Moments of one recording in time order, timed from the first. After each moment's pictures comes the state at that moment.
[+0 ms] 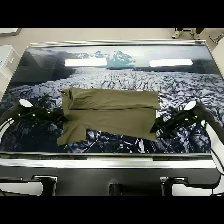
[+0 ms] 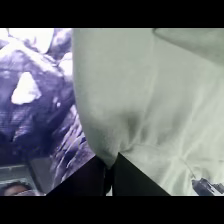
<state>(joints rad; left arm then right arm) 0.18 -1.58 1.02 0.93 -1.08 -1.35 -0.17 -1.54 0.96 -1.10 1.34 1.61</state>
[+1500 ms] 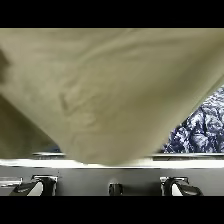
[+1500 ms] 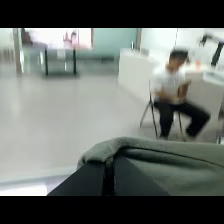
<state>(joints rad) 0.21 -0.86 1.94 0.98 -1.04 -1.37 -0.20 -0.83 1.83 -1.14 1.12 1.41</state>
